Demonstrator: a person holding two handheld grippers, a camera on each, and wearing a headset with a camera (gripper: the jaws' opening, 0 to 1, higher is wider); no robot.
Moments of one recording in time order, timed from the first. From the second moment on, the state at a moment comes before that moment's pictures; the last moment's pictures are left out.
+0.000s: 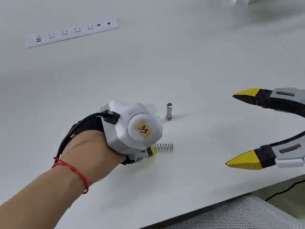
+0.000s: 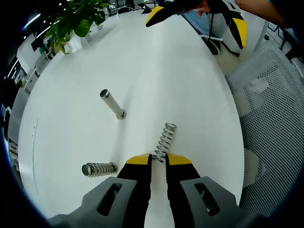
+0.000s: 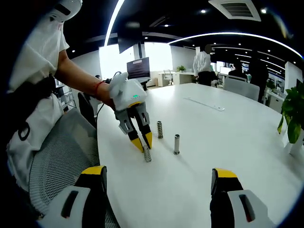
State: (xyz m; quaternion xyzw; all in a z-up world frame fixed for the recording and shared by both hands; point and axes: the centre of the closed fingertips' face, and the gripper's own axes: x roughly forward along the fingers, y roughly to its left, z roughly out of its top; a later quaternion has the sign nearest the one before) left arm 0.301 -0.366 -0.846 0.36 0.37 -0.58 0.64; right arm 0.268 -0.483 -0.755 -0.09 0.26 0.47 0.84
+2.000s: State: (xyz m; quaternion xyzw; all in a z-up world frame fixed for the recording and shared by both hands) left arm 0.281 -0.369 -0.847 0.39 0.36 -0.60 0.60; right arm 0.265 -0.479 -0.757 -0.08 0.26 0.47 0.84
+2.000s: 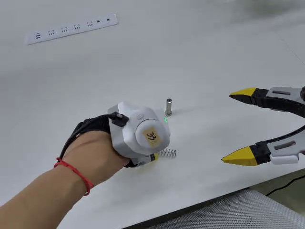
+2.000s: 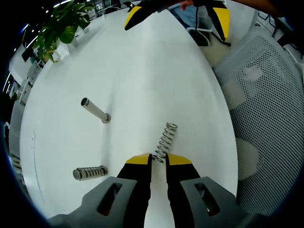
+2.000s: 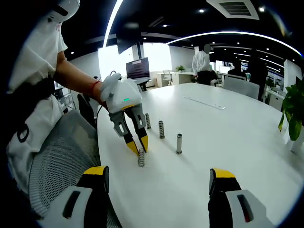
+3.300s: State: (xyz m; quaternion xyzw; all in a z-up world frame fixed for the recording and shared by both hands) left arm 0.274 -0.376 -0.847 0.43 0.34 -0.62 0.56; right arm 0.263 -0.486 -0.761 -0.07 0.26 0.46 0.85
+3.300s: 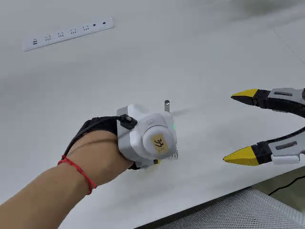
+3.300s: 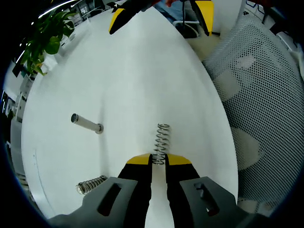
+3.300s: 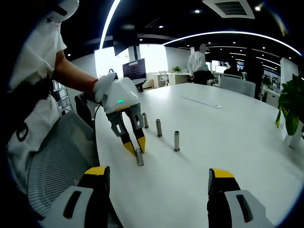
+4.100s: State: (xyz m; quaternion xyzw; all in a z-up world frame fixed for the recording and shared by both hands) left arm 0.272 -0.381 -0.795 0.31 0.31 -0.63 0.65; right arm 0.262 -0.447 -0.733 -0.09 0.25 0.50 0.83
